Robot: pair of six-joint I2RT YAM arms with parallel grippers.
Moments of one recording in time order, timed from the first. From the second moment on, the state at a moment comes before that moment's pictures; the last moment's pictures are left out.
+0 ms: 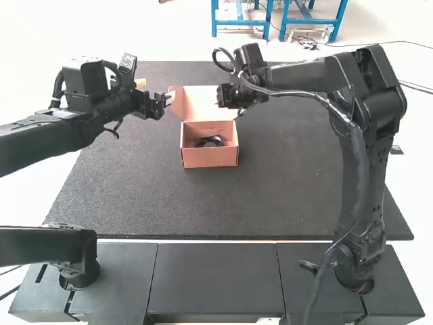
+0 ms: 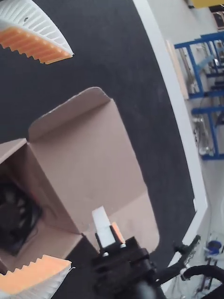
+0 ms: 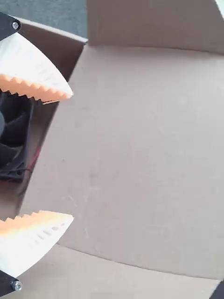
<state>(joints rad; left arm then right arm) -0.24 1.07 0.66 0.20 0.25 0.10 0.51 1.97 1.50 -0.22 -0.12 0.19</state>
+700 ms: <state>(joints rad) -0.09 1.19 0.72 0.29 0.28 0.07 0.35 1.94 1.54 -0.20 -0.03 0.09</state>
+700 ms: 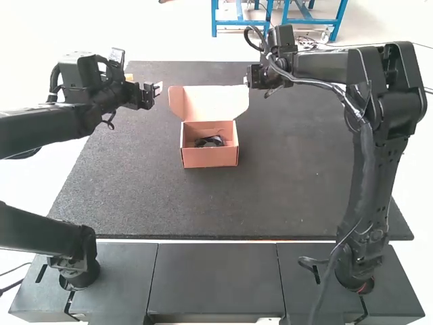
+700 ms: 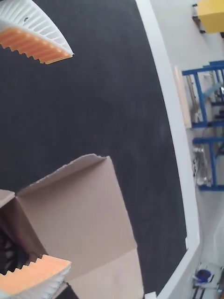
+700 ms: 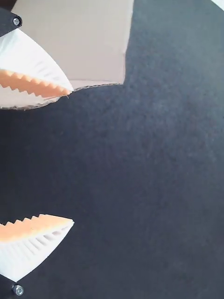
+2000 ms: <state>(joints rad) -0.06 1.19 0.72 0.28 0.33 0.07 0.36 2.01 1.54 -0.20 -0.03 0.08</state>
